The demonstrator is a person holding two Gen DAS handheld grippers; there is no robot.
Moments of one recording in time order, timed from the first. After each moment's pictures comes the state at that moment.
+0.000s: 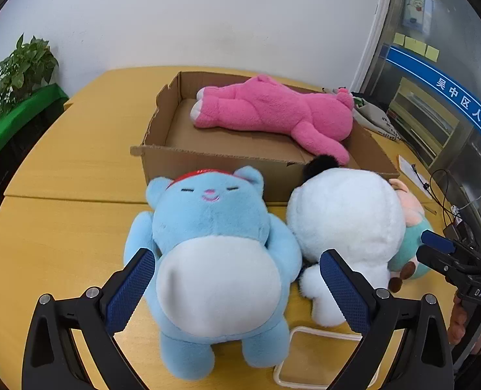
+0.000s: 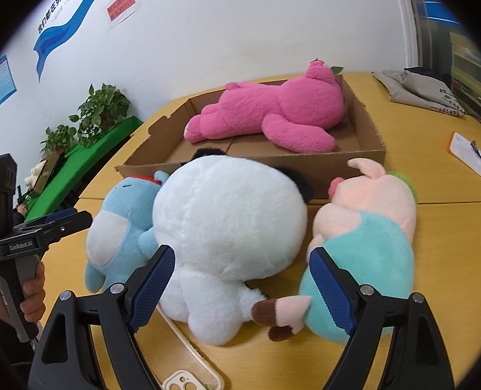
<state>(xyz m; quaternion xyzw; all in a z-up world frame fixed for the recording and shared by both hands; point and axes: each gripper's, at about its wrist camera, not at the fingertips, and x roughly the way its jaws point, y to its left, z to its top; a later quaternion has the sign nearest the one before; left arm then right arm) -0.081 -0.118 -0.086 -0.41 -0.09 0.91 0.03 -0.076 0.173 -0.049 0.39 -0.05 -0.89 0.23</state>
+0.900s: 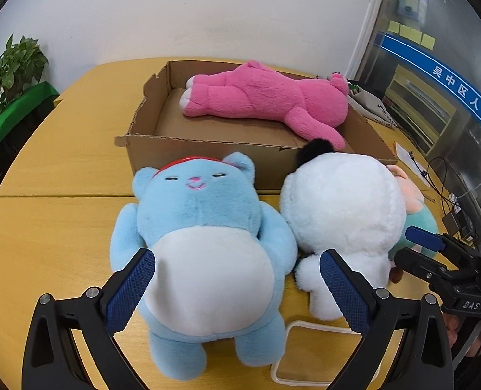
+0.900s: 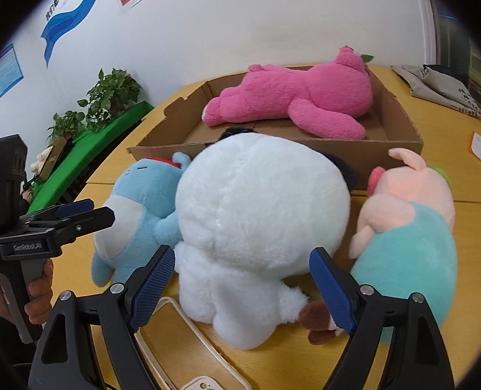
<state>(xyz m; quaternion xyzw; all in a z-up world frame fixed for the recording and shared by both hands) -0.085 -0.100 -0.091 -0.42 -0.08 0.90 0.05 -0.081 0.146 -0.061 0.41 -0.04 -0.88 0.24</state>
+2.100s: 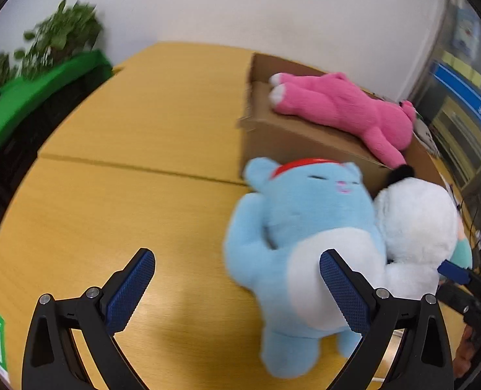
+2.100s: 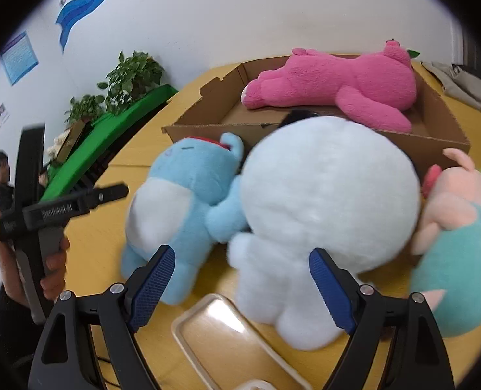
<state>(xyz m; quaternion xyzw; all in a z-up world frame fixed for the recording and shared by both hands) -0.081 -0.219 -0.123 -0.44 -0.15 0.88 -0.04 -0.078 0.084 -0.060 0.44 -0.07 -0.85 0.28</state>
